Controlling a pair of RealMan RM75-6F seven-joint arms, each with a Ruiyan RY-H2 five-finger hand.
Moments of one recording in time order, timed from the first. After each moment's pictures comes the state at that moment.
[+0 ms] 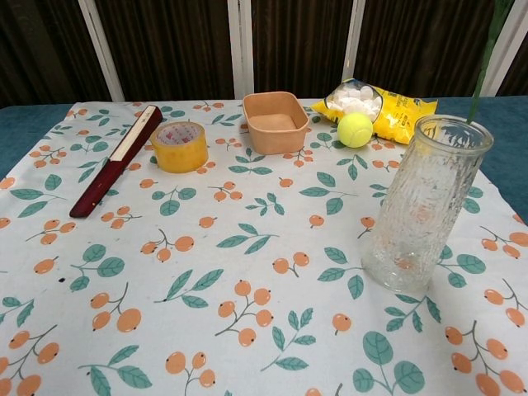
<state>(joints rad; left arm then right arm) -0.09 -1.09 -0.02 -1.55 1.50 1.46 -0.04 0.49 -1.65 0.60 -1.93 -1.11 1.54 0.52</state>
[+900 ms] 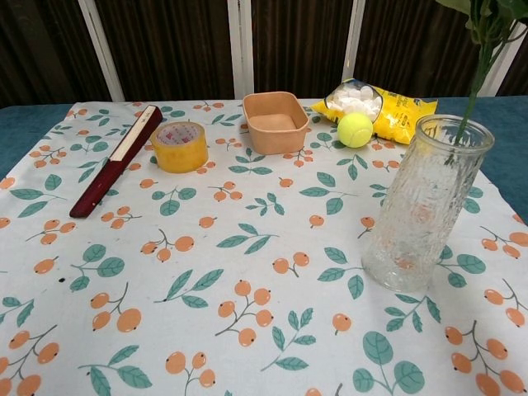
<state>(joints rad) -0.10 -1.09 -0.02 -1.55 1.51 1.45 -0.04 0.42 -1.69 0.52 -1.84 -1.18 1.53 0.62</state>
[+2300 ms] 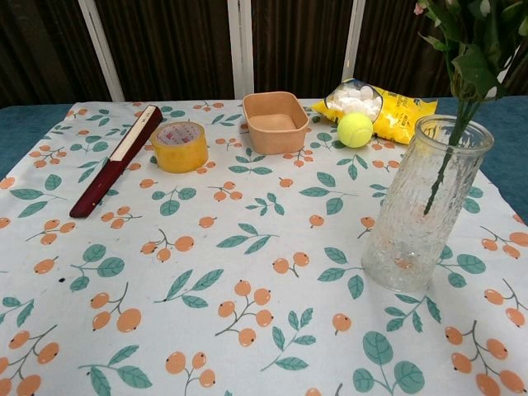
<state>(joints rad) -0.10 -1.09 -0.02 -1.55 1.50 1.46 -0.05 0.31 -1.63 0.31 -1.87 -1.49 1.57 0.68</state>
